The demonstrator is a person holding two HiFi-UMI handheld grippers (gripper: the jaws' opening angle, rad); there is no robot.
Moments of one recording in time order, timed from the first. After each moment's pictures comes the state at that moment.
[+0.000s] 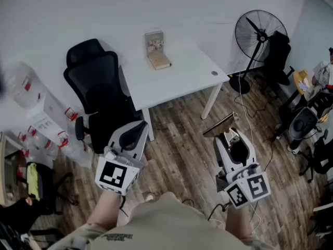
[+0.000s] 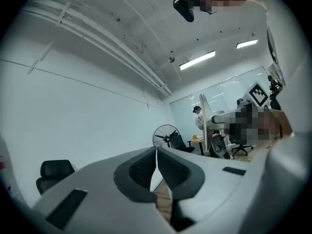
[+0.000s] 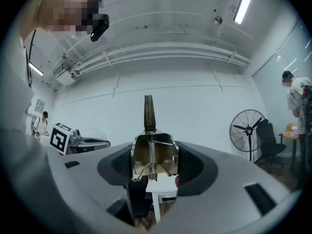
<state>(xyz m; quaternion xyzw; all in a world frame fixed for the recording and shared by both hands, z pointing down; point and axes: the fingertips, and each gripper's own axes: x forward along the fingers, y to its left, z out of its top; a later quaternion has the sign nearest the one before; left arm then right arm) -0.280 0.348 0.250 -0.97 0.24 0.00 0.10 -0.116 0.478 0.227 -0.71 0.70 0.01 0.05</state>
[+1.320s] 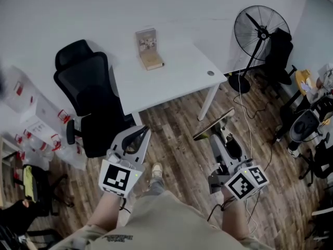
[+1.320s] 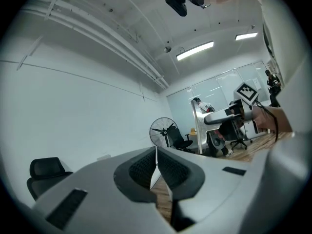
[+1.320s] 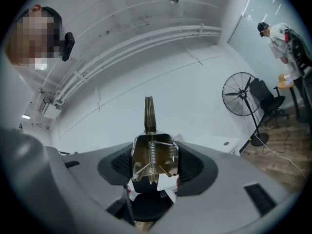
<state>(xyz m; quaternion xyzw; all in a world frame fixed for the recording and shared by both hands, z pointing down) -0.180 0.328 0.292 -0.97 0.23 -0.04 0.11 -0.009 0.435 0.285 -0.68 0.70 -0.13 0.17</state>
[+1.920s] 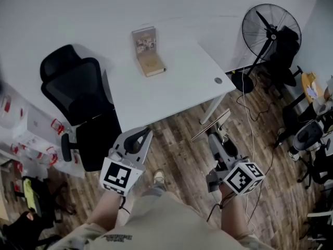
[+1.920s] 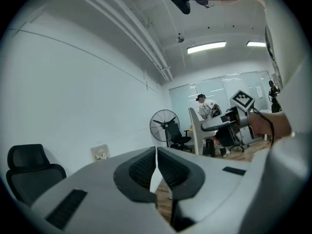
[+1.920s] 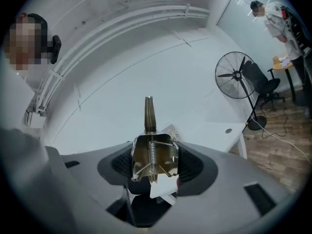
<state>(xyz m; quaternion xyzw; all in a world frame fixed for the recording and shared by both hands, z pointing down) -0.115 0.150 0.327 -0.98 0.20 -0.08 0.05 0.061 0.251 0.334 -0.69 0.67 -0.23 0.18</state>
